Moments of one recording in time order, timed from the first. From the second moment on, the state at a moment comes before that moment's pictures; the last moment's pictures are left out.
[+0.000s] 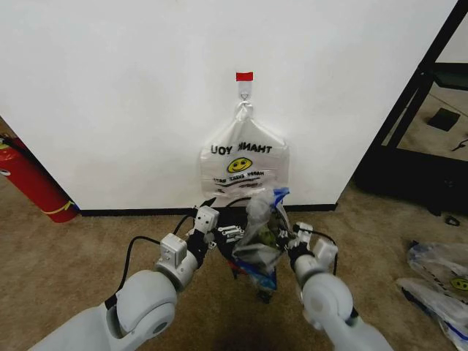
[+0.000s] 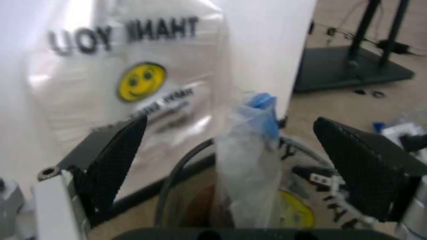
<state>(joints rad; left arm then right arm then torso) 0.94 -0.77 0.16 -2.30 -0.73 0.36 -0.39 -1.31 1.25 0.19 2.02 0.77 -0.28 0.50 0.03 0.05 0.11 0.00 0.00</state>
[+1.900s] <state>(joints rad) 0.37 -1.08 0.67 -1.84 -0.82 0.55 -0.55 -1.35 1.27 0.21 2.05 0.75 -0.27 0.51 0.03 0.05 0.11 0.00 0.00</state>
